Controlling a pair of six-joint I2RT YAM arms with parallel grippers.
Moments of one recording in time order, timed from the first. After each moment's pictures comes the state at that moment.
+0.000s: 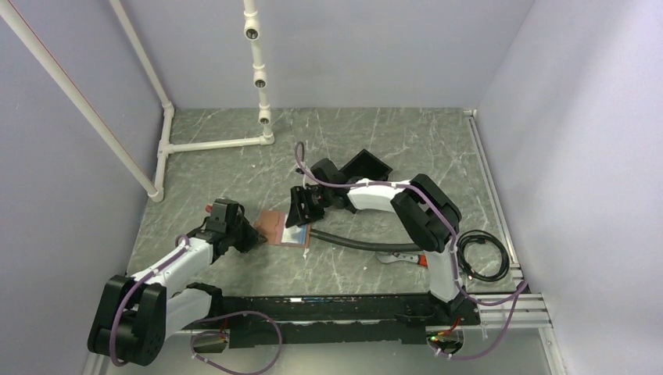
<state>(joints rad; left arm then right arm) -0.25 1.08 0.36 -0.21 0.14 -1.01 0.78 2.03 1.25 -0.01 -0.62 0.59</state>
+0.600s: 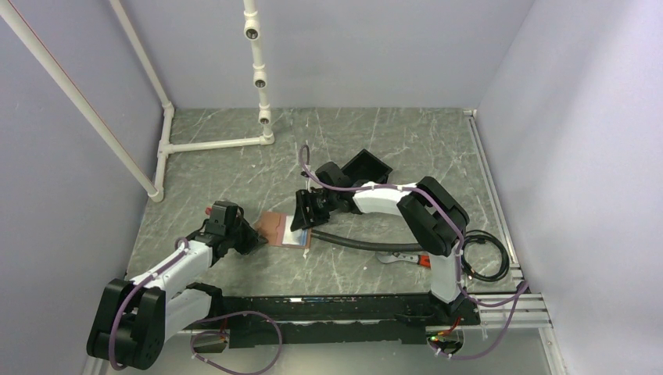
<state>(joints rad) -0.25 1.05 0.33 -0.20 0.16 -1.04 0.78 1.96 1.16 -0.02 -0.58 0.58</state>
